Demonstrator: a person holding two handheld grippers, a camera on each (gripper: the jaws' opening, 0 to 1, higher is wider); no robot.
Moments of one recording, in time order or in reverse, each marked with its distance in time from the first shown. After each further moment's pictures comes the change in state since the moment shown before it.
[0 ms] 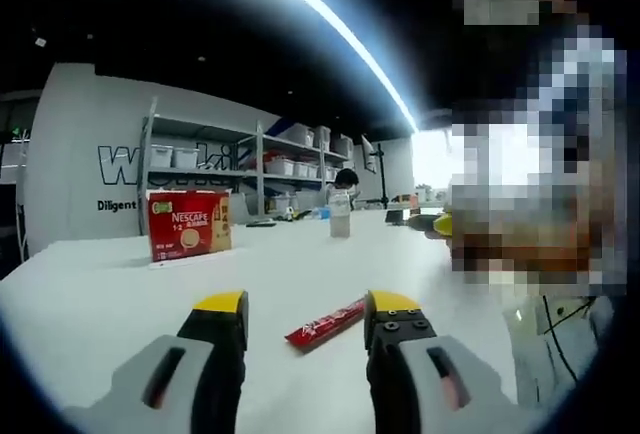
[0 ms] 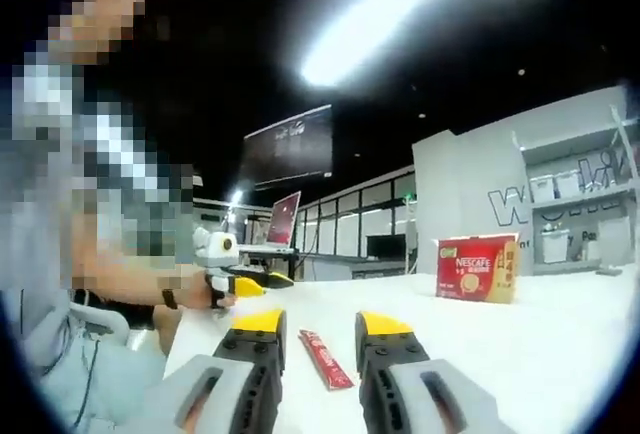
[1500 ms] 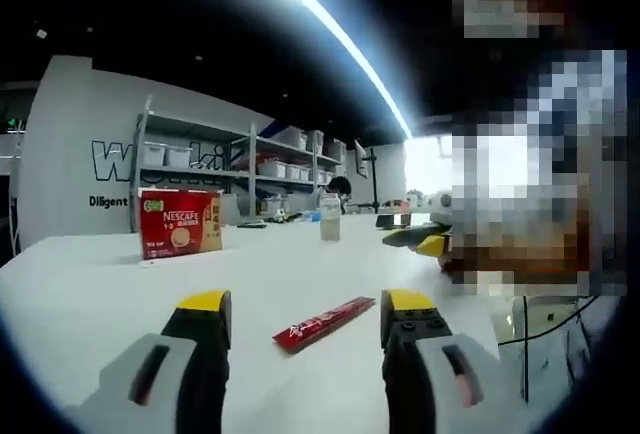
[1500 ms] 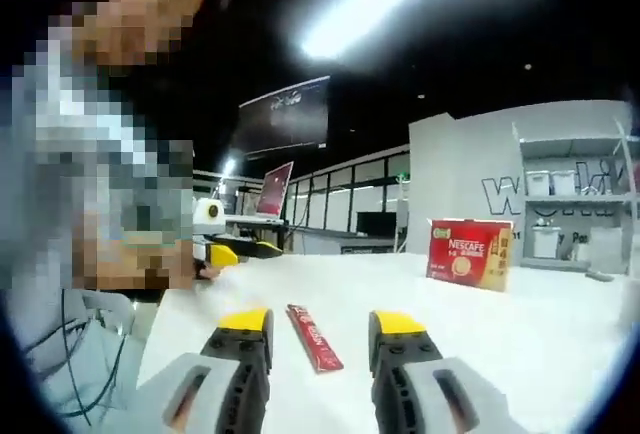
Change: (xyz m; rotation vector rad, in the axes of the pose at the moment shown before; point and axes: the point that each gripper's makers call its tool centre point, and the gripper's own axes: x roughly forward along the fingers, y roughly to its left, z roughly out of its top) left arm -0.001 -0.005 -0.007 -0.023 0.020 -0.029; right arm 0.009 -0.003 -0.024 -0.051 0.130 -0.042
